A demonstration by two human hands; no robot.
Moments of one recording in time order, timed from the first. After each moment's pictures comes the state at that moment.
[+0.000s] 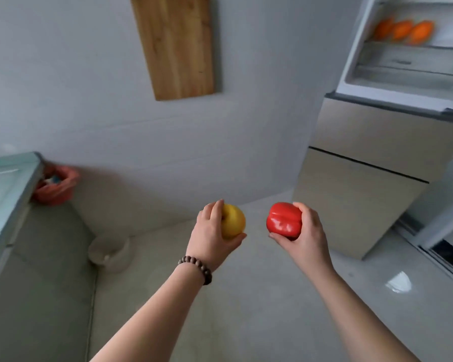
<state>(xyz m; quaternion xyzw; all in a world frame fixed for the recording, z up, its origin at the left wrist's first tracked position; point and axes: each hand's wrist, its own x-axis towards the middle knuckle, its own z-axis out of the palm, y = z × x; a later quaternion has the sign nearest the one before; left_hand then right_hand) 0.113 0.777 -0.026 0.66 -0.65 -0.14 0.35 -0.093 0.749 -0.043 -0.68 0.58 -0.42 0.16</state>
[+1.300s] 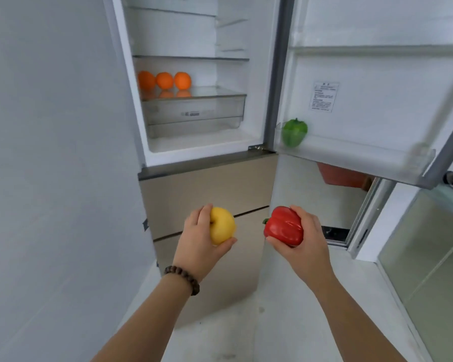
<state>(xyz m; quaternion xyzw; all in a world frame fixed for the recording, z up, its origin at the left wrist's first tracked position) -0.141 0.279 0.024 0.24 -0.88 -0.27 0.30 -0.281 0.450 0.012 -0.35 0.78 -0.51 -0.09</state>
